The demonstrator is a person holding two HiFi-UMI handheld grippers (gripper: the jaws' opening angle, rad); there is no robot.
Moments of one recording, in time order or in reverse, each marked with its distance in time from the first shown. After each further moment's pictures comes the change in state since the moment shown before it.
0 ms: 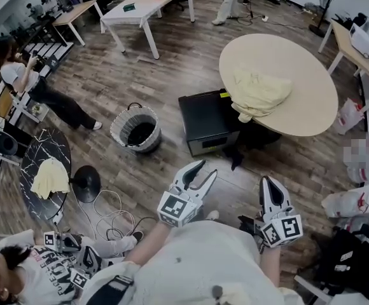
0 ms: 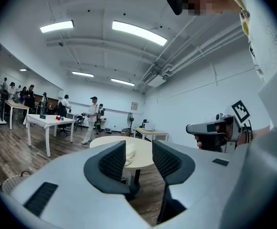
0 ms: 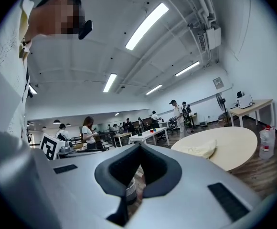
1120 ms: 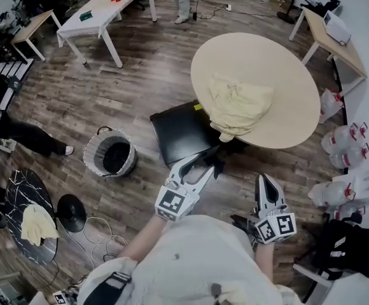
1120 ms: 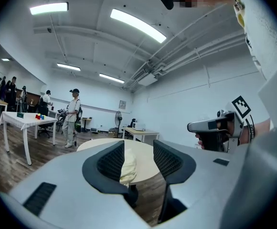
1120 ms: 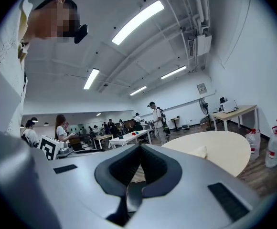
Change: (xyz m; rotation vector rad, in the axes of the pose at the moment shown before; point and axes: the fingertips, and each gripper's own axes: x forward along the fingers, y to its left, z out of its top) left arm 0.196 0.167 0.026 0.039 0.018 -0.191; right arm 0.198 -0.101 0.035 0.012 -0.027 -0.227
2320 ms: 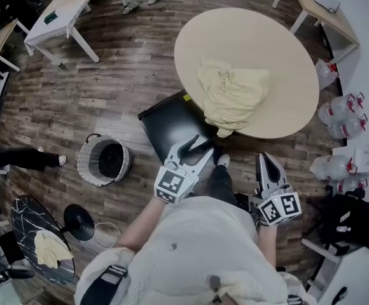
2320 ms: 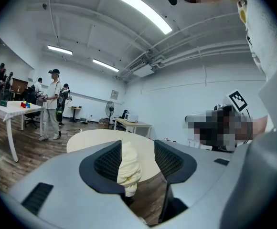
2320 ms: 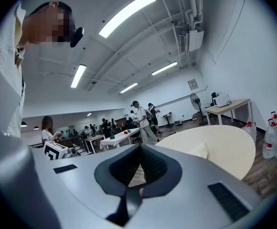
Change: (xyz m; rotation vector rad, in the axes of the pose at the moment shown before) left arm 0.138 0.128 -0.038 -0.046 0.109 -0.147; right arm 0.161 -0.068 -0.009 0.070 0.025 -0.099
